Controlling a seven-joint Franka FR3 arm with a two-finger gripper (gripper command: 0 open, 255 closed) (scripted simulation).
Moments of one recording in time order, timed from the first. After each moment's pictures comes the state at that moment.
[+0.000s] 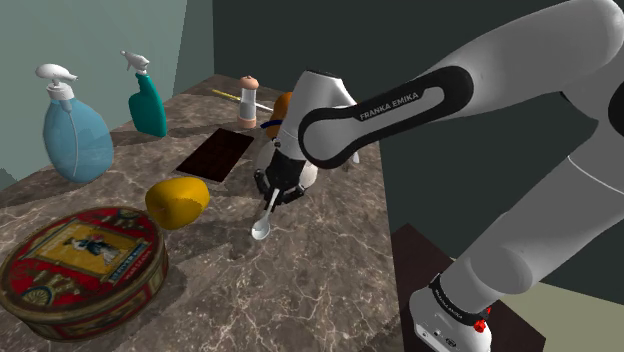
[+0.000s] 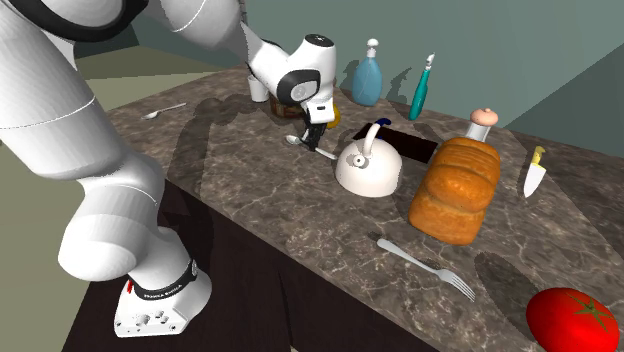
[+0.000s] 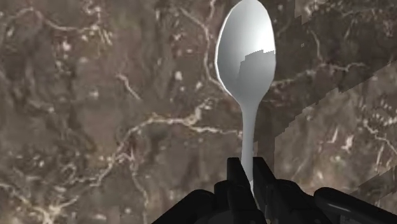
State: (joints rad) arm -0.02 -0.04 0.59 -2.35 0.29 2.43 1.19
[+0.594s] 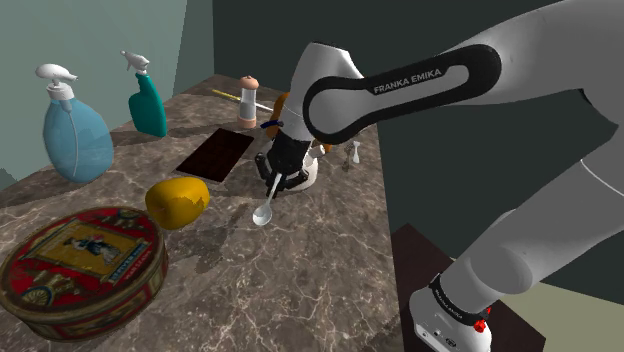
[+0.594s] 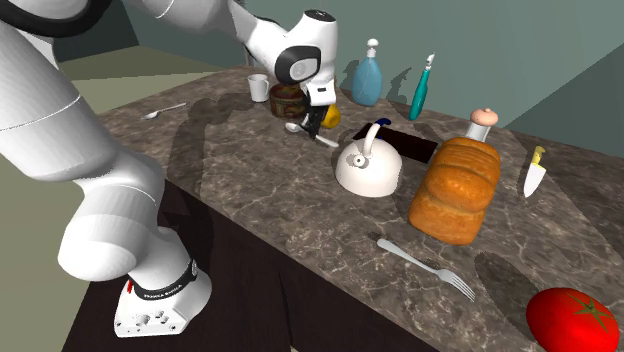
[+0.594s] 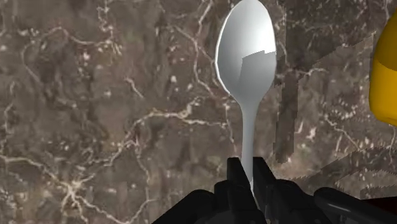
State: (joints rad) arm -0.02 -0.12 0.57 -2.29 0.31 2.29 1.18
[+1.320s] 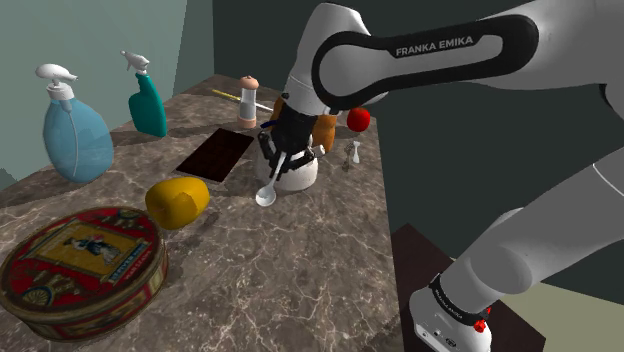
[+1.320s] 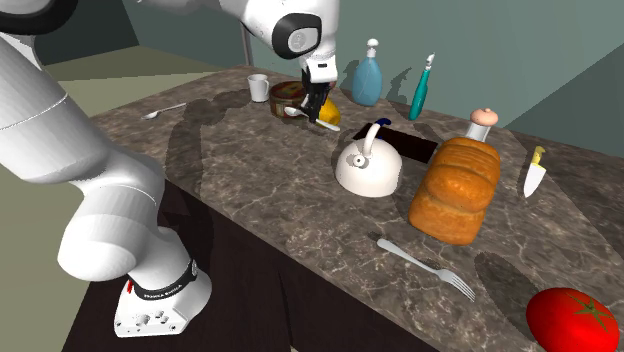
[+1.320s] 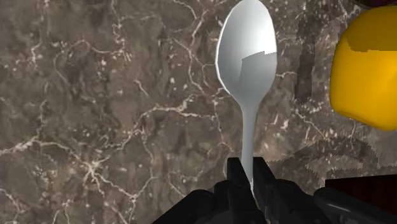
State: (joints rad) arm -0.03 -0.19 0.55 -2.21 0.33 2.14 1.19
